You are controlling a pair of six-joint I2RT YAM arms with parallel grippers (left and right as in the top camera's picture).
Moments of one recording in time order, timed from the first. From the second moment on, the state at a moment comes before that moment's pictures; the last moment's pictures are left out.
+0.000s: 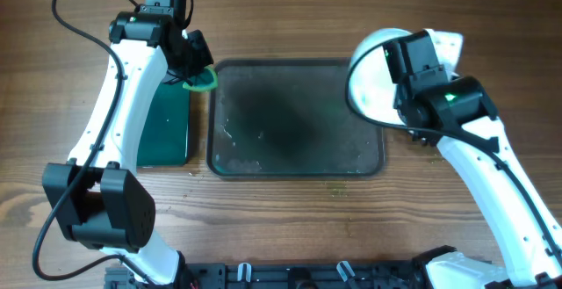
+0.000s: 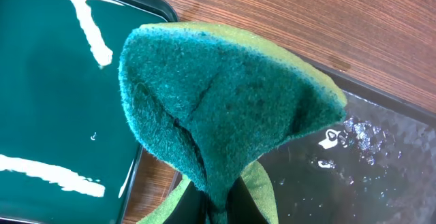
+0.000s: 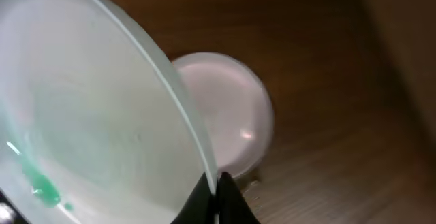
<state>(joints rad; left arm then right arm) -0.12 1.81 1.65 -1.07 0.01 -0.48 0.33 1.39 1.30 -1.07 0.68 0.47</state>
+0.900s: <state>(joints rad) 0.11 1.79 1.65 -1.20 0.01 -0.17 -0.13 1.67 1.52 -1.08 -0.15 0.21</state>
